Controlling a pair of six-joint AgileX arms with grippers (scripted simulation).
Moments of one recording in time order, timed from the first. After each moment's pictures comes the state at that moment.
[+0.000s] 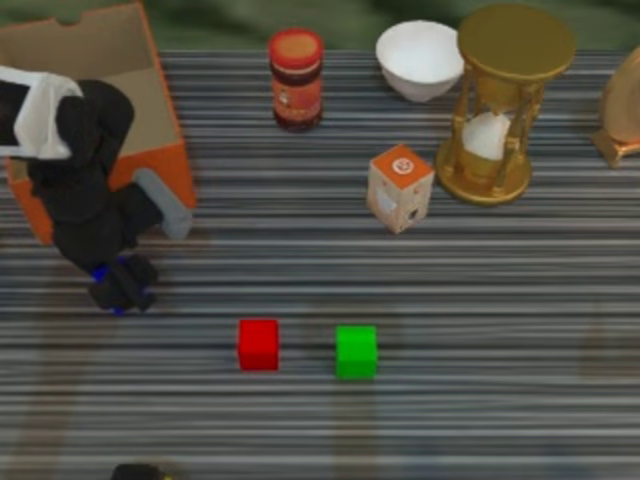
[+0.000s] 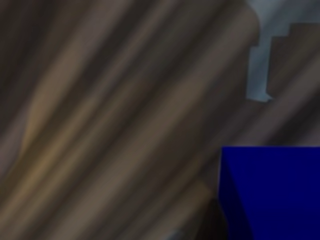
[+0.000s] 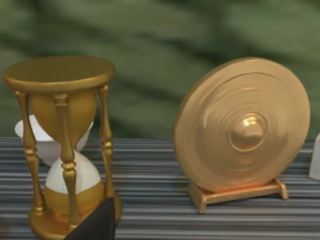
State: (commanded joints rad) left arm -0.18 2.13 1.30 -0.74 0.00 0.76; right arm 0.01 0.00 0.00 0.00 0.00 0.00
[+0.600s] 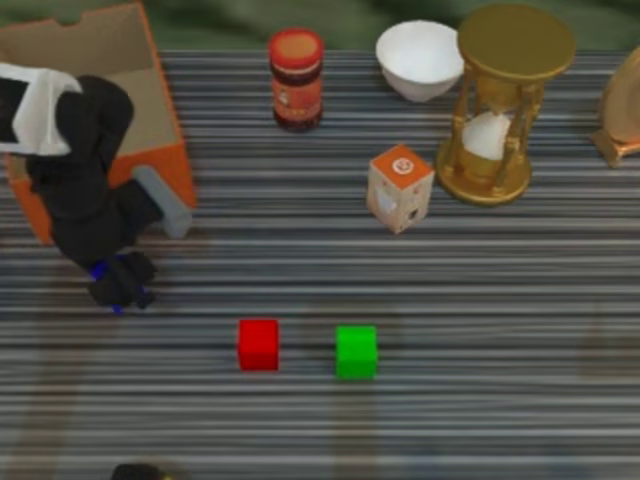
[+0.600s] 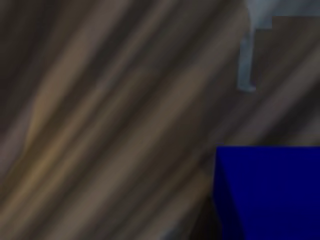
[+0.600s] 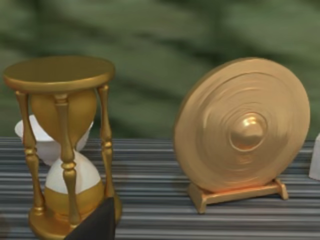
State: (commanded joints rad) left arm -0.18 2.10 1.31 -0.77 0.01 0.76; right arm 0.01 0.00 0.00 0.00 0.00 0.00
